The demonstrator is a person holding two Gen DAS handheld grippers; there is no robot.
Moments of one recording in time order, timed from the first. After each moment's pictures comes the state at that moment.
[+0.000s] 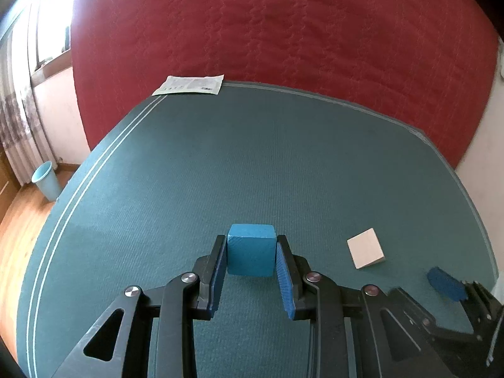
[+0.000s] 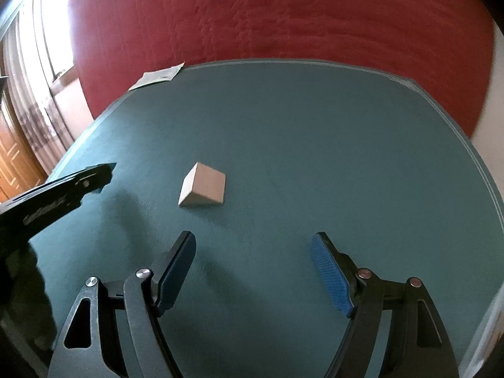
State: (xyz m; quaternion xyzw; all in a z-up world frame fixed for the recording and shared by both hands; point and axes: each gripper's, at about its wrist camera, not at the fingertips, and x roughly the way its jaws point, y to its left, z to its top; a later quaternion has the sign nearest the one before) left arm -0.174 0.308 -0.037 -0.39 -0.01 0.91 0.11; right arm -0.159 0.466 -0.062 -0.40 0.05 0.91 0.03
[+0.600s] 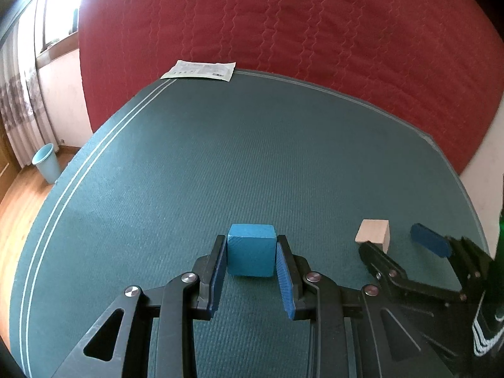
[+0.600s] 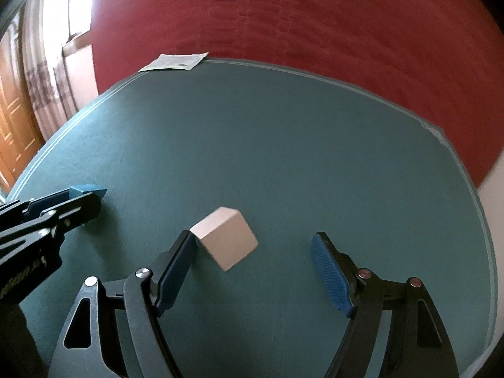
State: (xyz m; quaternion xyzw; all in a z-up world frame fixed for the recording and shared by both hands) left arm -0.166 0.299 -0.039 -0.42 -0.03 0.90 0.11; right arm -0.200 0.448 -0.057 -0.41 -0.05 0.91 0.01
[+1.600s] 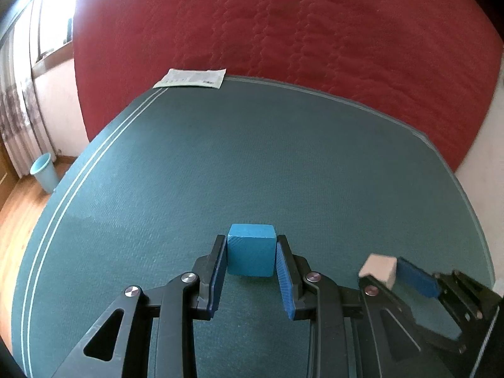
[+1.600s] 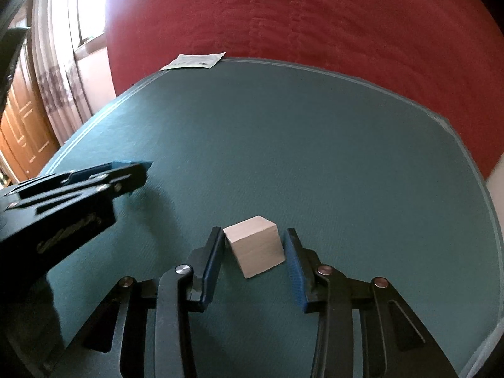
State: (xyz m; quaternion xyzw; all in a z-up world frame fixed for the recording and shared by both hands) left arm -0.165 0.313 -0.034 -0.40 -0.02 0.91 0.12; right arm -0.131 0.446 -0.047 -0.41 -0.02 0.91 -0.02
